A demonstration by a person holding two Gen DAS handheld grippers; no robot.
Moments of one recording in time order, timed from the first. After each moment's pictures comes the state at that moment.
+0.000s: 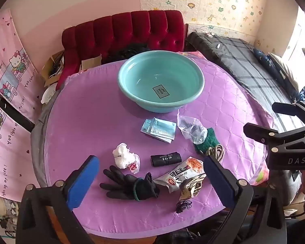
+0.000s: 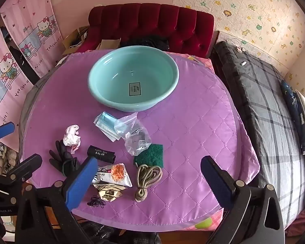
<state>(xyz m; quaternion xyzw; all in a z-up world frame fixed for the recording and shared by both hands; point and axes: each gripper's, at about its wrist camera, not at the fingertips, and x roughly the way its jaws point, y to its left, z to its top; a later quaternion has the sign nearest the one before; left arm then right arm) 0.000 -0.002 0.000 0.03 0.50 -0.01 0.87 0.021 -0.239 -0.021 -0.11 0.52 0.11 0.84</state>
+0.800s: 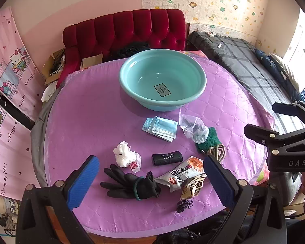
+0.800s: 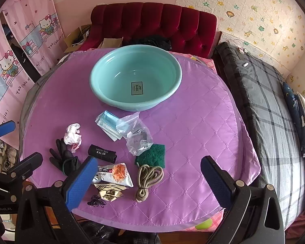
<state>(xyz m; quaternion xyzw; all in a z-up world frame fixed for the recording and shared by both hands) 0.000 0.004 -0.003 0.01 0.50 -0.01 0.86 0.020 -0.235 -0.024 -0.11 0.51 0.11 0.84</state>
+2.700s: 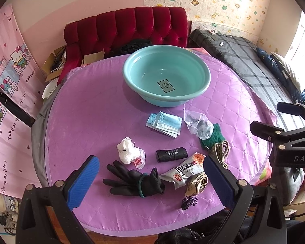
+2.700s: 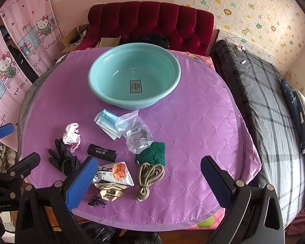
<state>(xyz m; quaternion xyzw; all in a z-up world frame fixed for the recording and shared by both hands) -0.004 0.015 -0.012 0.00 0.51 -0.01 0.86 0.018 -0.234 -0.029 -0.10 0.52 0.10 0.84</state>
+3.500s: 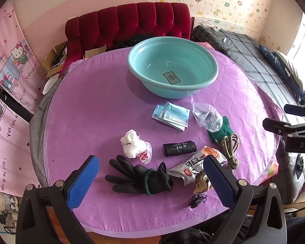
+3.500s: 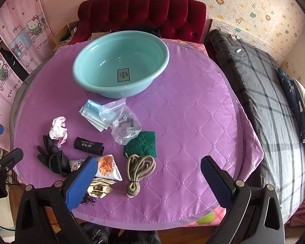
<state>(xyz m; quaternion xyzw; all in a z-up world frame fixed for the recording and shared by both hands) -0.008 0.028 -0.040 0.00 0.52 -0.01 0.85 0.022 -0.261 -0.069 -0.09 0.54 0.07 0.83</state>
